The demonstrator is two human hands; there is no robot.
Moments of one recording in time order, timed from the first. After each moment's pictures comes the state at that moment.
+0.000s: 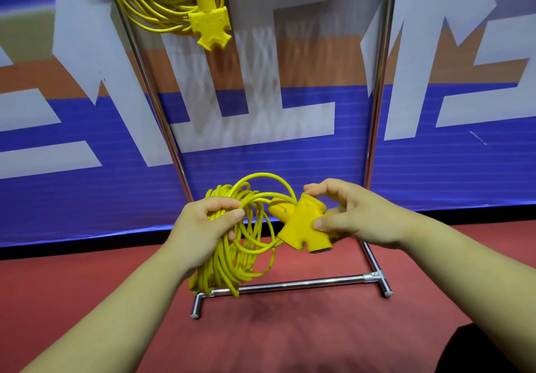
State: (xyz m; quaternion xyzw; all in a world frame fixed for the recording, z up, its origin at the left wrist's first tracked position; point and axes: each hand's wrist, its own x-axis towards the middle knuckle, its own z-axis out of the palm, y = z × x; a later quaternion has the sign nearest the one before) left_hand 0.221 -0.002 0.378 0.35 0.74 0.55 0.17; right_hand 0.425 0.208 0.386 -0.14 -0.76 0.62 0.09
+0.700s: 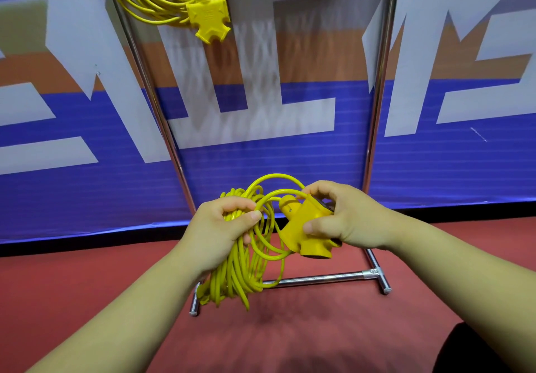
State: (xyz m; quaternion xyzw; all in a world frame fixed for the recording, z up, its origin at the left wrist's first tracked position) left_hand 0.244 0.007 0.381 0.36 0.73 0.54 0.21; right_hand 0.416 0.195 0.389 -0.15 -0.84 0.51 0.12
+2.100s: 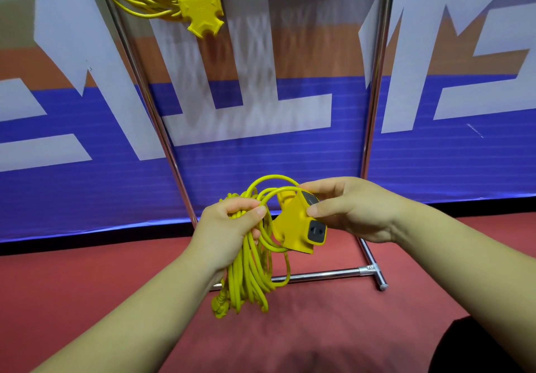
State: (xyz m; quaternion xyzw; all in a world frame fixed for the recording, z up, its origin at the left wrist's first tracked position) left_hand 0.266 0.027 0.371 0.27 0.68 0.64 0.24; right_hand 0.416 0.208 0.388 -0.13 -0.63 0.77 0.04
